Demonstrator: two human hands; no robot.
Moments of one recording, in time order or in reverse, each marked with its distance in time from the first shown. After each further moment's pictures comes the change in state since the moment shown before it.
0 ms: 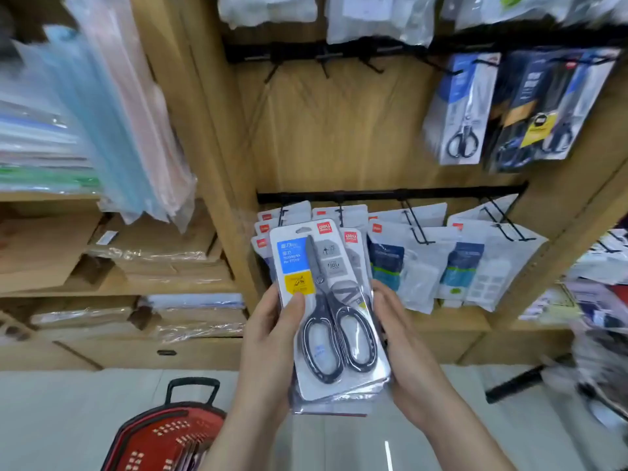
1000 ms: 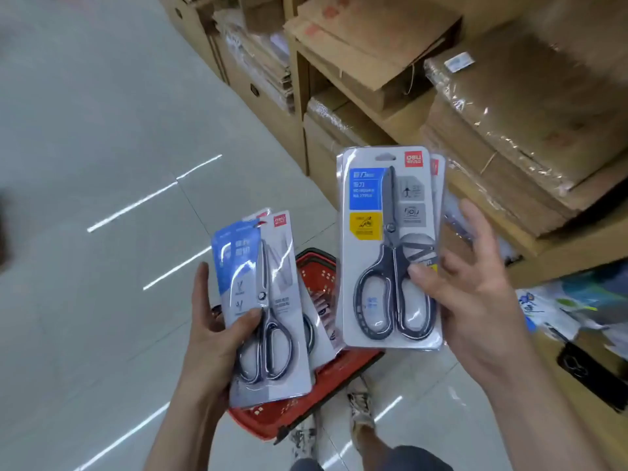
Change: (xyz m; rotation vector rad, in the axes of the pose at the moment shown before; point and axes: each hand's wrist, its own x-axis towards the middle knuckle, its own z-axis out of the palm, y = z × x) left_hand -0.027 -0.105 -0.421 -0.205 1.012 -0.054; right_hand 0.125 0.208 0.319 -0.195 -0.746 0.256
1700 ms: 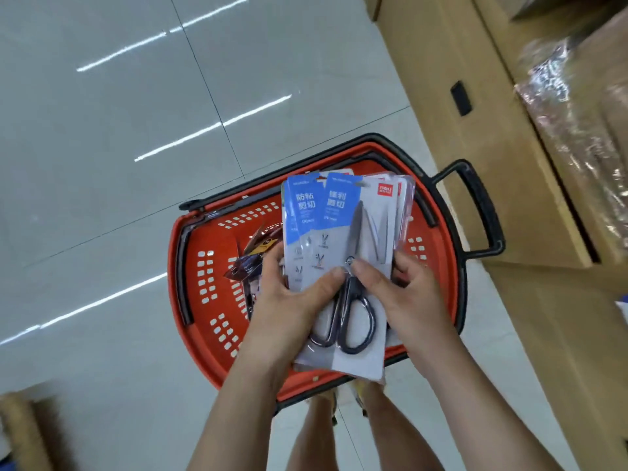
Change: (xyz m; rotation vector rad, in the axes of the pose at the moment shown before) left_hand 0.149 -0.257 -0.023 -0.045 0.014 -0.315; right_hand 0.109 0.366 -0.021 -0.553 -0.116 0.393
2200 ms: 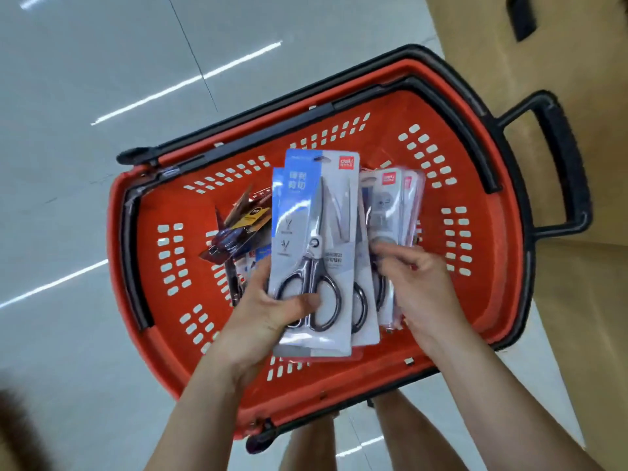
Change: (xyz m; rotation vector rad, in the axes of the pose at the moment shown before) left_hand 0.079 -0.101 -0.070 0.018 -0.151 -0.231; right_hand 0.067 0.101 0.022 -0.064 0.091 0.181
